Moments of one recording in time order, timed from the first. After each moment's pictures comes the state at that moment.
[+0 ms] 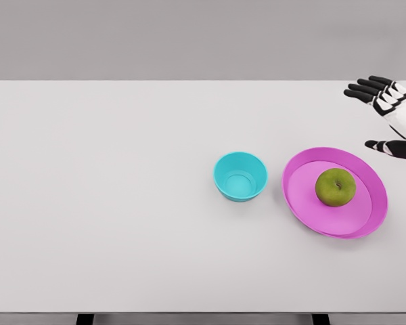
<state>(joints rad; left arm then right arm) 0.01 0.00 -0.01 -0.08 -0.07 0.00 0.06 -0.12 -1.03 0.26 -1.61 0.38 -0.61 -0.22</state>
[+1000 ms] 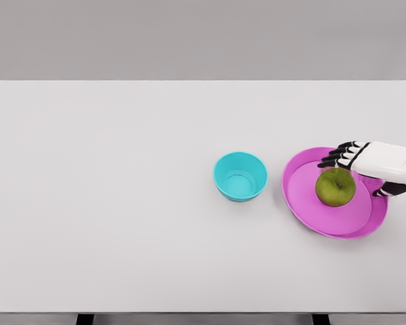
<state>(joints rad) 0.01 0.00 -0.01 -0.08 -0.07 0.00 0.06 -0.27 -1.03 0.31 -1.61 0.38 -0.61 0.55</state>
